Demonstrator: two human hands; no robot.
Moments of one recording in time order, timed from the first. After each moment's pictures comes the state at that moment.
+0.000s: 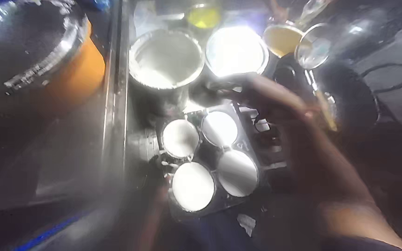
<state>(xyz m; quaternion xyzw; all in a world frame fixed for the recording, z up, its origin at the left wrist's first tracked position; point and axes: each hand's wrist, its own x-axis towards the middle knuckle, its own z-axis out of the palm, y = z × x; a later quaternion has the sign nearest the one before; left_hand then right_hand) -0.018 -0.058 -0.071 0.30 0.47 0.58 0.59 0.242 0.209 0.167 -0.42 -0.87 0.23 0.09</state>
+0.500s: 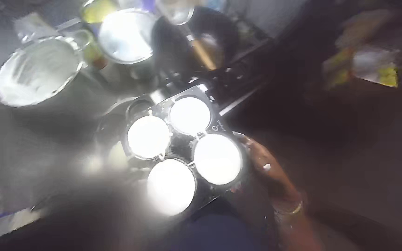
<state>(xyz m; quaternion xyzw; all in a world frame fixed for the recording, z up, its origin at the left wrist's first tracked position) 0.148 -0.137 -0.039 0.34 0.32 0.58 0.67 0.511 -0.183 0.014 -0.59 -0.40 0.46 0.53</state>
